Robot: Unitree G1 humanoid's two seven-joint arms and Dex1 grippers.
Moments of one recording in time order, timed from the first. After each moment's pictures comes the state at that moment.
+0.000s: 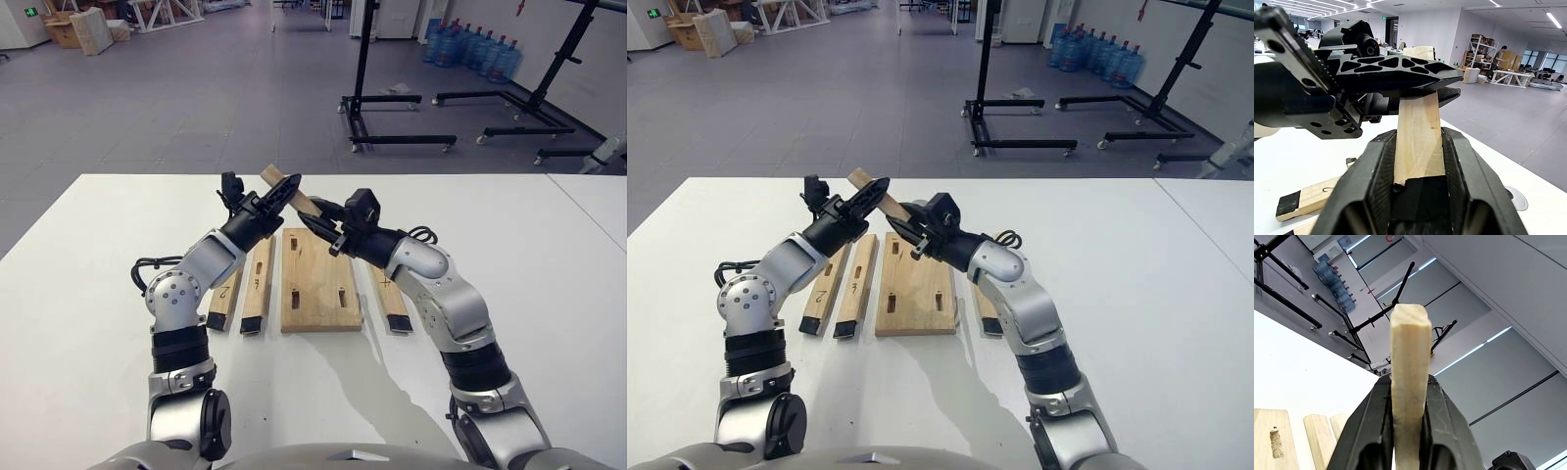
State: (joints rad) left arm -0.45 0.01 0.31 -0.10 -1.23 0.91 -0.04; right arm -0.38 -0.23 0.19 -0.24 0.27 0.42 0.56
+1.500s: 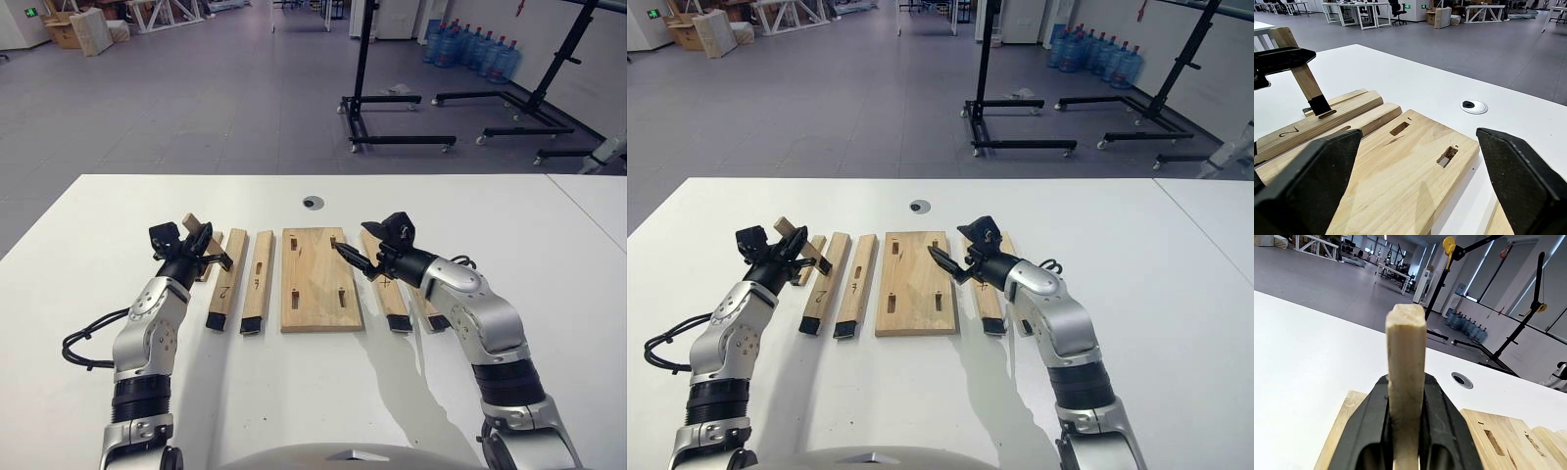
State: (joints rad) left arm -0.17 0.19 0.24 0.01 -0.49 0.34 -0.20; right arm -0.26 -0.34 0.07 -0.20 0.32 0.58 0.53
